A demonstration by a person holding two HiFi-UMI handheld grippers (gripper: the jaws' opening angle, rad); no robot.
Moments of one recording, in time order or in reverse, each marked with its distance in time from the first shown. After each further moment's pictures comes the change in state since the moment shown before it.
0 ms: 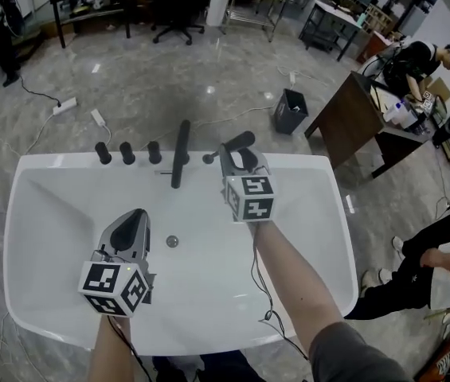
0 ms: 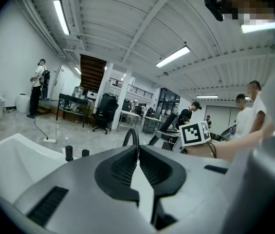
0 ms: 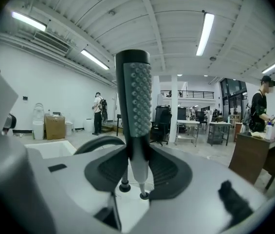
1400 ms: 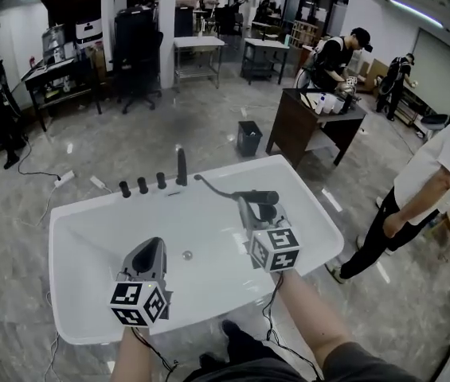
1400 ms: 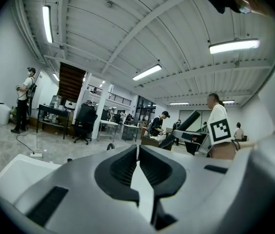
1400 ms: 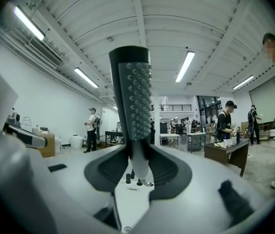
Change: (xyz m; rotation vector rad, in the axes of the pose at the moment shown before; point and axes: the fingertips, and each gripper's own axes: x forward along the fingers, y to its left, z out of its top) left arm -0.313 -0.059 0.067 0.117 -0.080 -0.259; right arm -0.393 0.174 0.135 0.082 -0.167 -0.226
